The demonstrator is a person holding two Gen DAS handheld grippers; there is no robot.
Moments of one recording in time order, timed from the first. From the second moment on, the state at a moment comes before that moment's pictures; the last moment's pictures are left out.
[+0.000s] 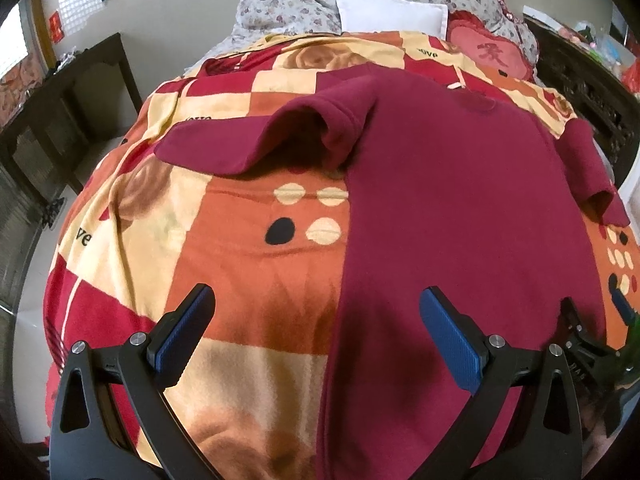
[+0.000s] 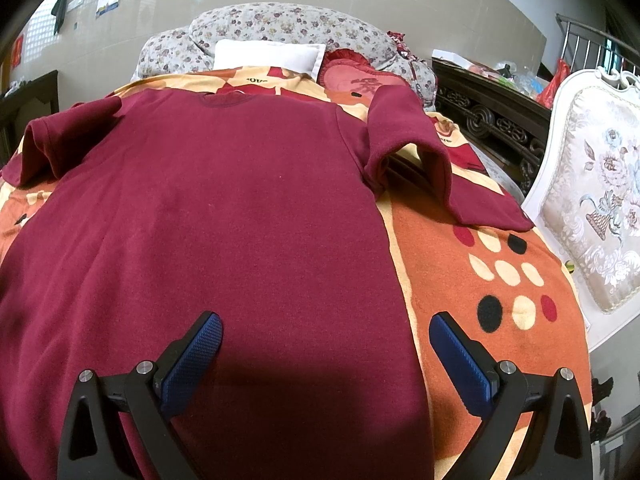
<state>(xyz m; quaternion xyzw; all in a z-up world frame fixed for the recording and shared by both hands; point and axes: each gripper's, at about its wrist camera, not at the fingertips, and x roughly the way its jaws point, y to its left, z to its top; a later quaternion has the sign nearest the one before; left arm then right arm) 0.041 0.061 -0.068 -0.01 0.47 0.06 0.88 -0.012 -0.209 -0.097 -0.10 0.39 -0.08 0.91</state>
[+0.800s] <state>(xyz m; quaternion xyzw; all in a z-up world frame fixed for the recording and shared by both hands) 0.047 0.070 -0.077 -0.01 0.48 0.06 0.88 -0.012 -0.207 -0.099 -0.11 0.40 -0.08 0.91</state>
